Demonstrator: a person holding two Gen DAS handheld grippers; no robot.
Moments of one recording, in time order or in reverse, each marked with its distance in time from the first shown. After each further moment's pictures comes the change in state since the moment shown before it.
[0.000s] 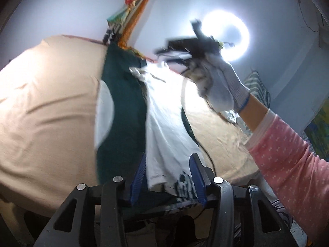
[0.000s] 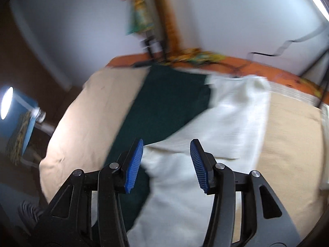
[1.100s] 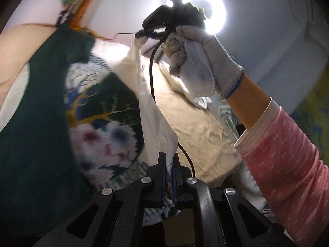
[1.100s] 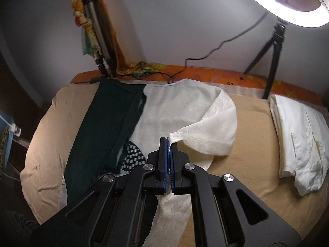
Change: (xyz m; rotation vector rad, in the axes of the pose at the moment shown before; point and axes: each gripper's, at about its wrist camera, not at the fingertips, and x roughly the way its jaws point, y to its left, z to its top) left arm 0.101 -0.072 -0.008 -0.006 0.090 -0.194; right arm -0.045 -0.042 -0.007 0.015 -0.056 -0.194
